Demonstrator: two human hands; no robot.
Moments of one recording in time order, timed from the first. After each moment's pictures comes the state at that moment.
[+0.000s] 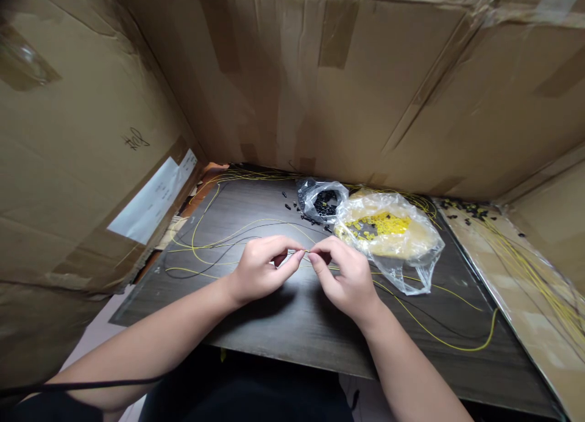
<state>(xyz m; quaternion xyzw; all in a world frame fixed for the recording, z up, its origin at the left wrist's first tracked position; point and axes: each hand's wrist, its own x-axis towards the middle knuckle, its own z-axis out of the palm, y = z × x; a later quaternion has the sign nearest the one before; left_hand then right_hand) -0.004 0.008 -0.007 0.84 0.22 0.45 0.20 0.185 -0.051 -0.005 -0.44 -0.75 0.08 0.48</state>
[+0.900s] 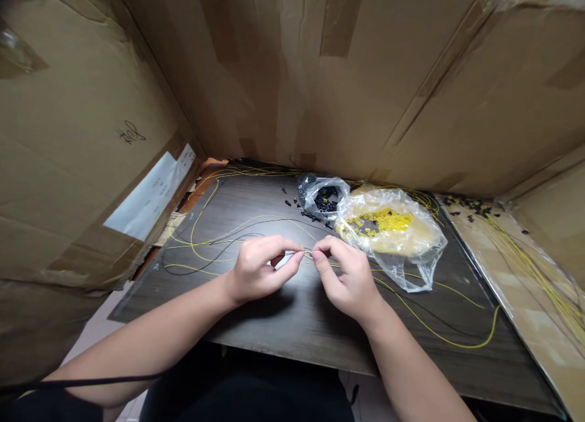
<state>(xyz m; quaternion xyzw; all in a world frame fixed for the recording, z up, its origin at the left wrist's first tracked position) -0.005 0.007 -0.006 0.84 0.17 0.49 0.14 0.185 -0.055 0.001 -0.45 -0.75 0.15 0.47</state>
